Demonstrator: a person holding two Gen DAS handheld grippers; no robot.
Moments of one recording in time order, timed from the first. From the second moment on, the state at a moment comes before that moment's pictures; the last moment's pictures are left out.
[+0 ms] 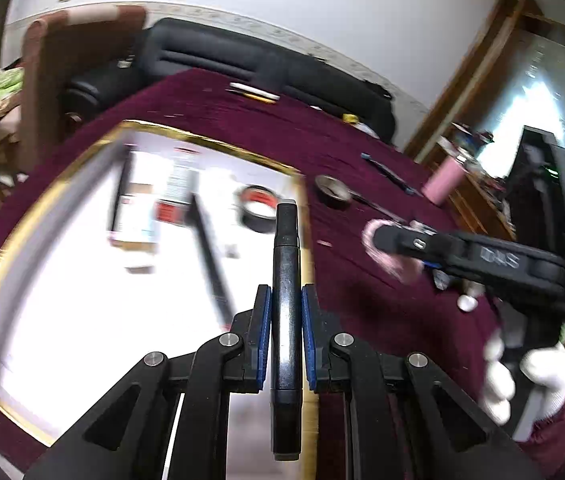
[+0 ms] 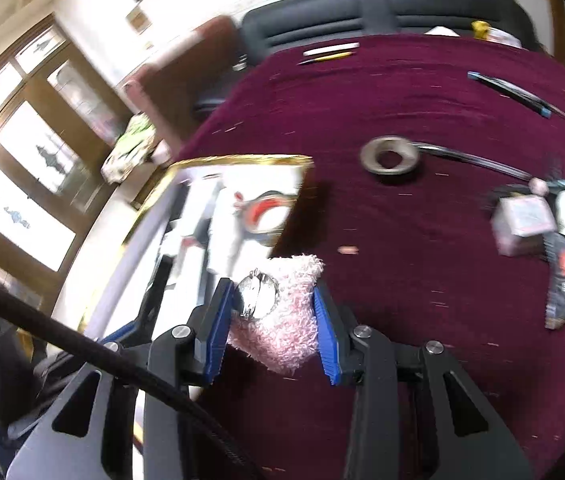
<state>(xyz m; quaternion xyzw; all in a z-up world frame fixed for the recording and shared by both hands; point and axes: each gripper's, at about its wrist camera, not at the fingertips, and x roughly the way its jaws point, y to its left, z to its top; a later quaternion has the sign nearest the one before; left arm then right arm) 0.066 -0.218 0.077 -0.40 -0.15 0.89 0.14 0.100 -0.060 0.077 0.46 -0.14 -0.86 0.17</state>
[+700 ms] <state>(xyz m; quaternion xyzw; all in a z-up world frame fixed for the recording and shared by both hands) 0.013 -0.253 0.035 -0.45 -0.15 0.87 0.11 0.050 -0.134 0.032 0.53 -0.06 -0.83 0.15</state>
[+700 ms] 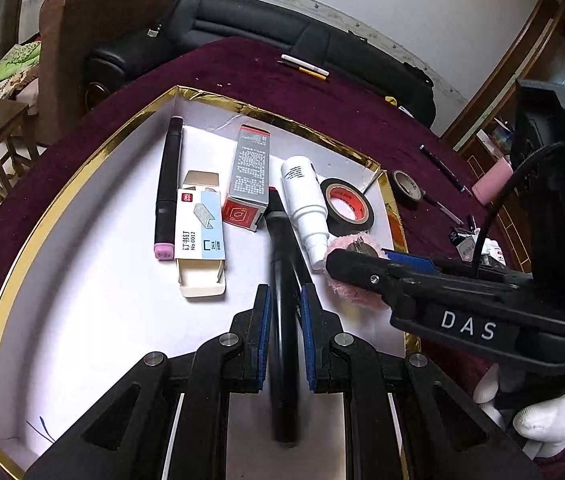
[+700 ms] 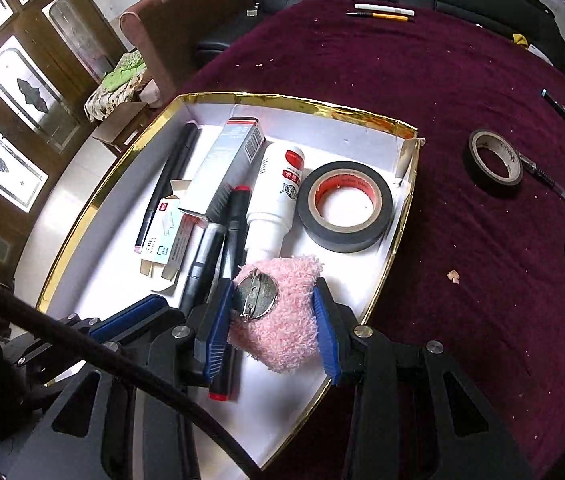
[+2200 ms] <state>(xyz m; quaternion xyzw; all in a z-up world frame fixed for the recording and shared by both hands) 0.037 -0.085 0.095 -0.41 -0.06 0.86 0.29 0.198 0.157 0.091 0.34 -0.28 -0.90 0.03</state>
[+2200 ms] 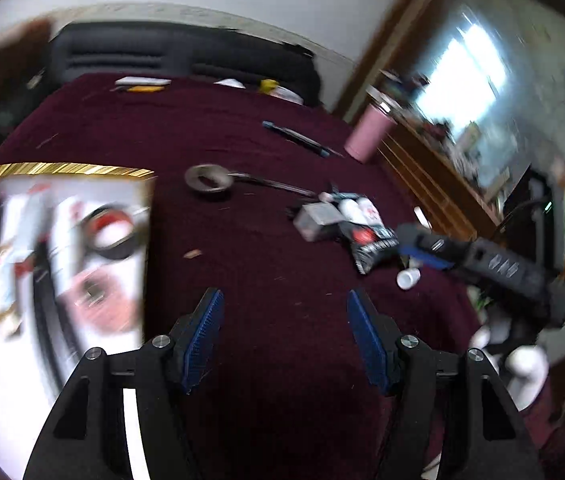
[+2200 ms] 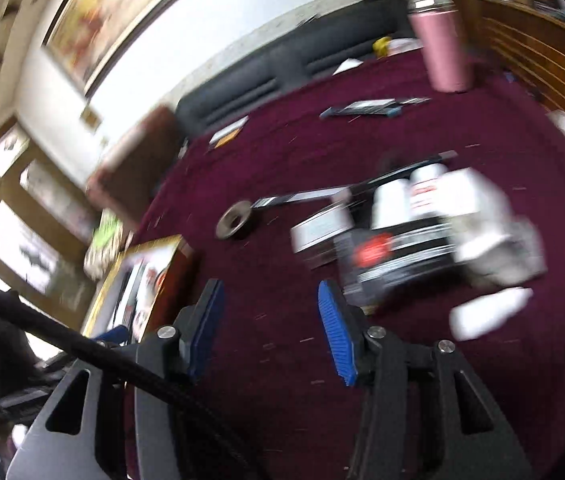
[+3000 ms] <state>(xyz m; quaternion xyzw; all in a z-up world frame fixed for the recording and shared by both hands) -0.059 0.092 0.031 -0.41 0.21 0.80 0.37 0.215 0.272 0.065 0.31 -0.35 -0.88 -0.03</state>
